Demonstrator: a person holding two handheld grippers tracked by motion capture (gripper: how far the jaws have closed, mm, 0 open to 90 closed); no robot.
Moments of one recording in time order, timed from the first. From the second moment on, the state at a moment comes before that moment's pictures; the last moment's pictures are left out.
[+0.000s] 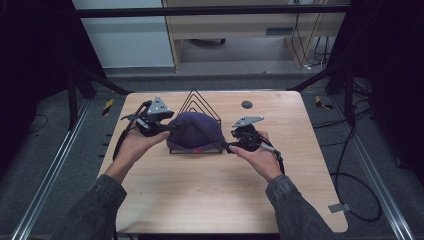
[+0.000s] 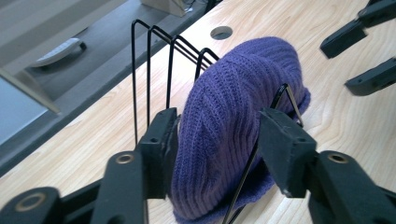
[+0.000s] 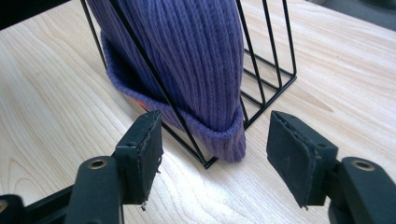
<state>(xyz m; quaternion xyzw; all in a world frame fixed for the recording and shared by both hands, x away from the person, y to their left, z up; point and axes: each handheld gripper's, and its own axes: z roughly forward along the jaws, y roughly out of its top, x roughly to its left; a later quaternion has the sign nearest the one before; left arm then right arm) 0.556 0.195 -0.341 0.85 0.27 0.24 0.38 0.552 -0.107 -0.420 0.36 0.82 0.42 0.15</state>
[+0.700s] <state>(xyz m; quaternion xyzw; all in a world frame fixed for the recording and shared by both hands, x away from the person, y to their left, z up) 0.525 0.182 -0.338 0.84 0.30 0.22 0.39 0.528 -0.104 -0.389 0.34 0.81 0.44 0.17</state>
